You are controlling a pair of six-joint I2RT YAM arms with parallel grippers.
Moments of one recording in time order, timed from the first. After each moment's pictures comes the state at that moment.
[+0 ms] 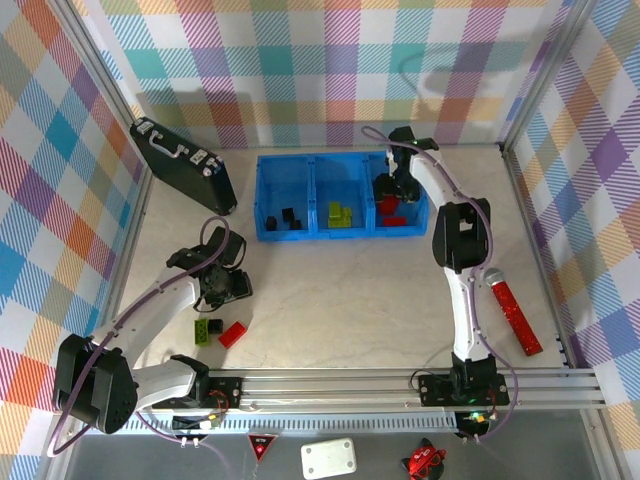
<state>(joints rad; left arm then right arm) -0.37 1.17 0.81 -0.95 -0.06 -0.67 0.24 2.39 2.21 -1.12 -0.07 0.16</state>
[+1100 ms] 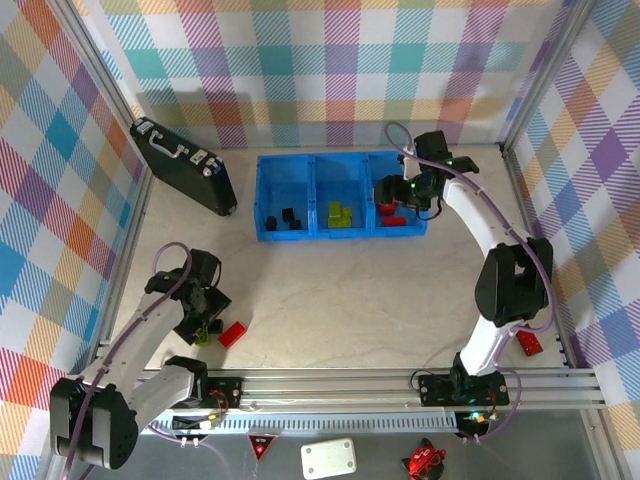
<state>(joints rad) -0.19 0.97 0.65 -1.09 -0.11 -1.13 0.24 1.76 1.58 -0.86 -0.34 0.26</state>
